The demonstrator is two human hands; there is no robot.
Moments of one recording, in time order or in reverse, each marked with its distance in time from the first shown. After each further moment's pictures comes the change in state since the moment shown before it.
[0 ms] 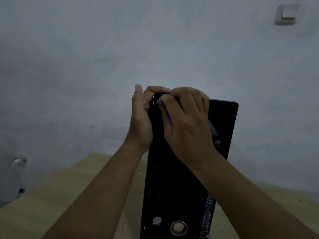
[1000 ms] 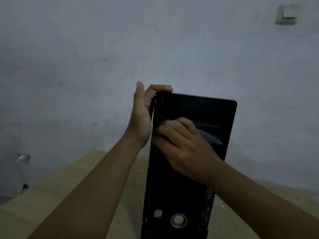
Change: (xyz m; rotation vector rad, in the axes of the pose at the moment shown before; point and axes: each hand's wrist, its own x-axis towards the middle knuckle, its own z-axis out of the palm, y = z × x) left_hand 0.002 0.003 -0.009 0.185 0.011 0.041; right_hand -0.042 0.015 -0.010 0.033 -0.289 -0.472
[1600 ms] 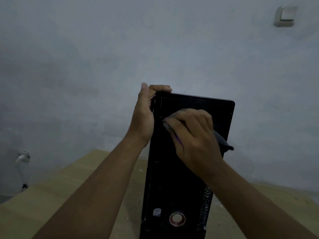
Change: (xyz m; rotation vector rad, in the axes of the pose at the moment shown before) left_hand -0.003 0.004 0.011 0.075 0.099 0.012; right_hand -0.003 0.000 -0.004 -0.041 0.203 0.299
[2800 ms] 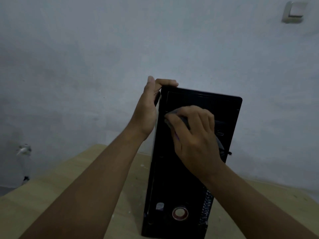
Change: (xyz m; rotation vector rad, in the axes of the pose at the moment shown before) left_hand 0.001 0.002 -0.012 0.098 -0.074 0.002; right_hand -0.001 -0.012 0.007 -0.056 -0.008 0.064
